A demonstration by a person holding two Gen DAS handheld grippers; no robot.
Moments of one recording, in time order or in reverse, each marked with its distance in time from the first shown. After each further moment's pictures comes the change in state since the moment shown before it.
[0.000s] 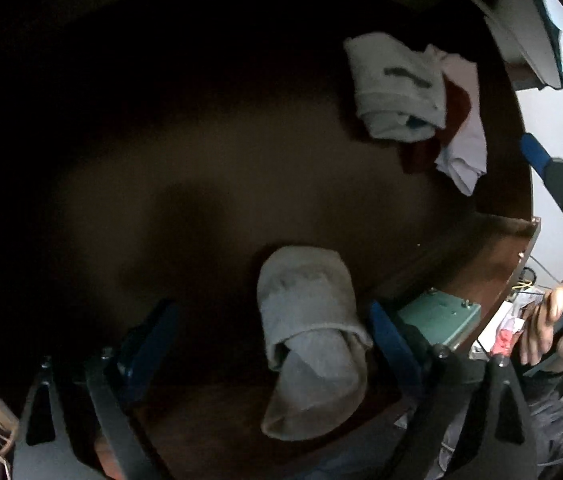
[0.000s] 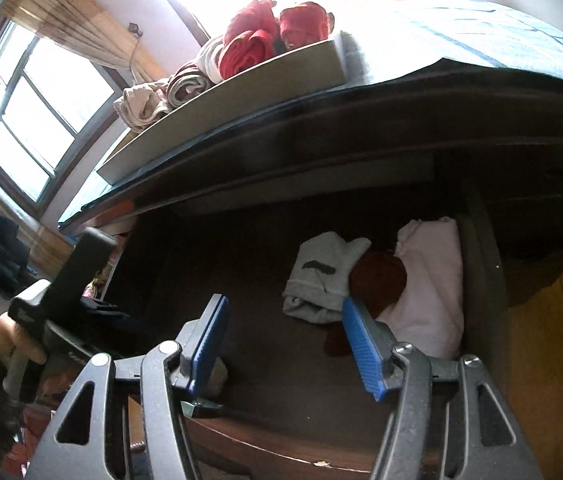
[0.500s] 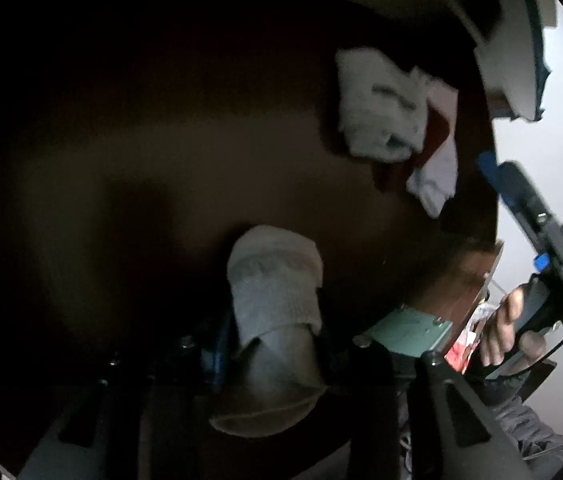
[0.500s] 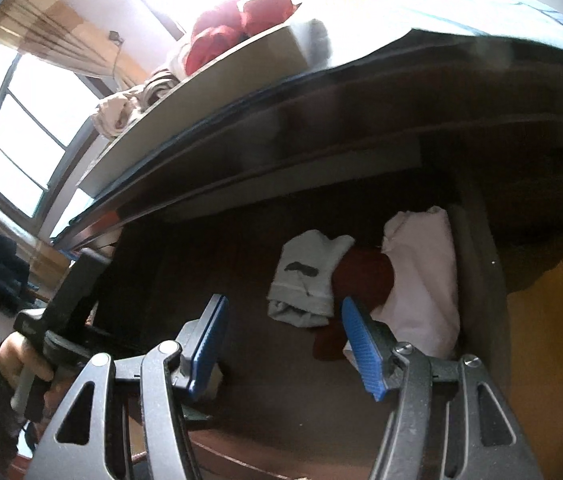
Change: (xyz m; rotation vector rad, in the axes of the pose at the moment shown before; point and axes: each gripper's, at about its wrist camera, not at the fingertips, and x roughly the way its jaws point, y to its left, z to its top) left arm 0.002 0.005 -0.012 -0.052 -0.066 -0.200; right arm 0.014 -0.019 0.006 0.076 0.029 -0.011
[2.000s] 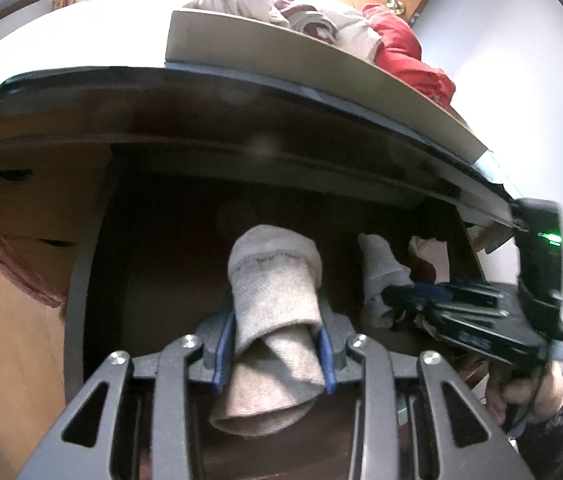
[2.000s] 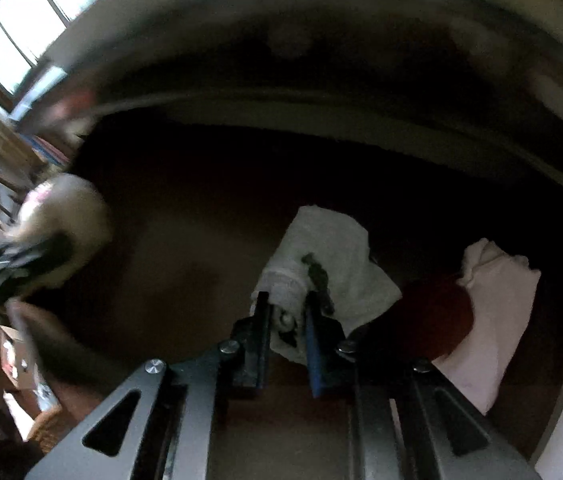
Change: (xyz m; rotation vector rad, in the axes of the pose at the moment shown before) left arm -0.097 0.020 -0.045 -0.011 -0.724 0.182; right arm 0.078 0.078 0.009 -0.314 0.259 -0.114
